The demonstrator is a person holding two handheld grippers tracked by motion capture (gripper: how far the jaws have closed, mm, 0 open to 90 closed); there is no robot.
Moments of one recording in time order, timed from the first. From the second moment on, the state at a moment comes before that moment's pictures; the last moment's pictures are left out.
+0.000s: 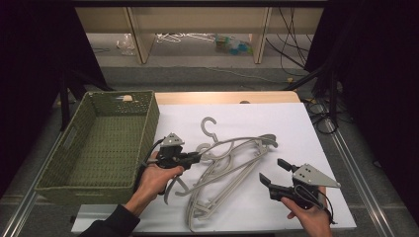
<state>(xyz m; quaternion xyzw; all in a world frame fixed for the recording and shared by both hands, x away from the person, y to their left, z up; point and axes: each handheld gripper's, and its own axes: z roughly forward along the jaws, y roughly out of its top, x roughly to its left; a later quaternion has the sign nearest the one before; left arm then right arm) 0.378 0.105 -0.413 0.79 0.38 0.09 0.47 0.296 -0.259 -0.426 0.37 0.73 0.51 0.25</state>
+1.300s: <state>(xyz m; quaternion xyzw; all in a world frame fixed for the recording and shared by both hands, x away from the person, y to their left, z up) 0.359 0.320 -0.316 0.69 0.46 0.30 0.47 0.301 -0.254 -0.432 0.37 0.74 0.51 0.25</state>
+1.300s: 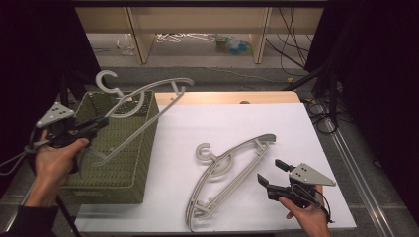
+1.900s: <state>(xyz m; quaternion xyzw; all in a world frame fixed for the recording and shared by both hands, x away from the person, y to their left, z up) 0.351 0.390 -0.337 0.68 0.51 0.33 0.40 0.303 -0.251 -0.434 0.37 0.75 0.50 0.24</state>
